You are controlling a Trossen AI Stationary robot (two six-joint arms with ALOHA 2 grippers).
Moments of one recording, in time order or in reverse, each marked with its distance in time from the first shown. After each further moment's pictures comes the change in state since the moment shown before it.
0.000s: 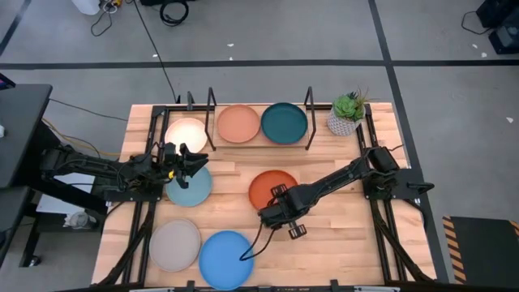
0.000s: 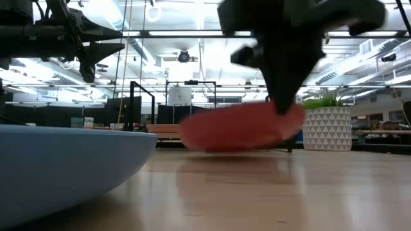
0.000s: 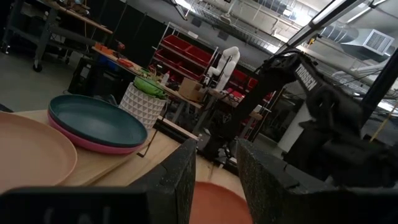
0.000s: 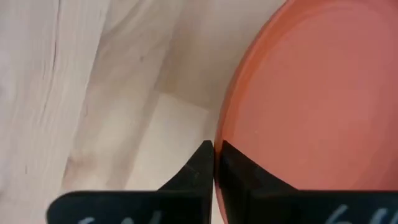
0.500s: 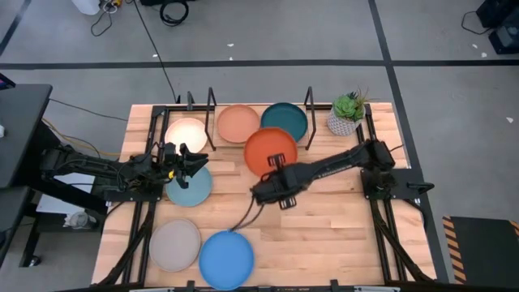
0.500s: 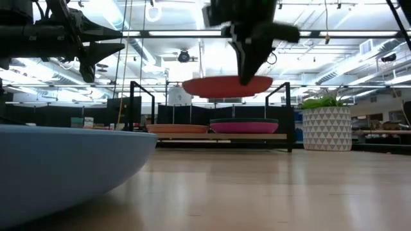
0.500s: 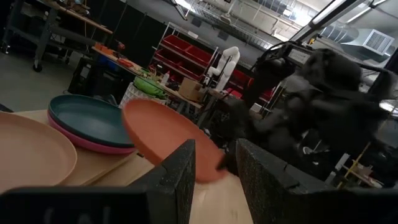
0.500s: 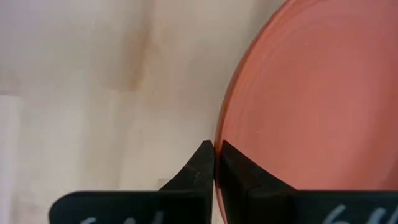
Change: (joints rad) left arm 0.000 0.000 0.000 0.000 0.000 0.000; right arm -0.140 0.001 0.189 -0.233 0.375 0.005
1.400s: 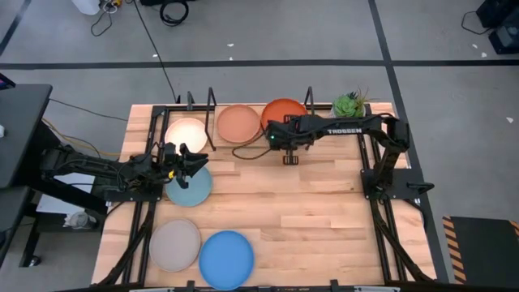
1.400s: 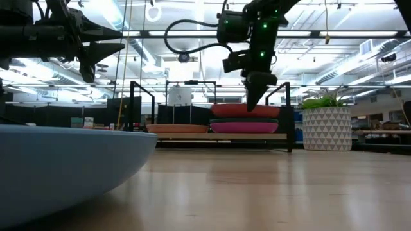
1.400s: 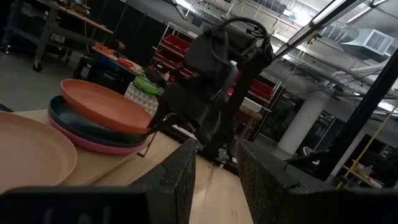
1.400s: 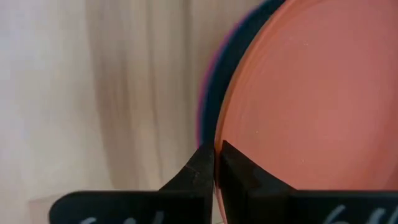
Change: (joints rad) left arm 0.000 0.000 0.000 0.000 0.000 0.000; right arm -0.444 -0.225 -0.376 0.380 -0.158 -0.206
